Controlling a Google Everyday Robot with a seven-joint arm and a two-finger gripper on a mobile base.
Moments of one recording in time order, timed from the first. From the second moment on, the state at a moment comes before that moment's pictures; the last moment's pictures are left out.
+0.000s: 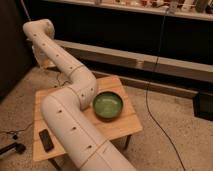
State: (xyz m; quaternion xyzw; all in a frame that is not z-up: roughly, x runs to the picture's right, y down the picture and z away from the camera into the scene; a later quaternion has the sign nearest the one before) arm -0.351 -0.143 0.869 -0.26 0.15 0.86 0.41
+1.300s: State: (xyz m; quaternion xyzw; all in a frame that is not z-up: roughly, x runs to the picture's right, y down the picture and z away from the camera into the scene) arm -0.315 -0.138 0.880 -0.28 0.18 0.87 0.36
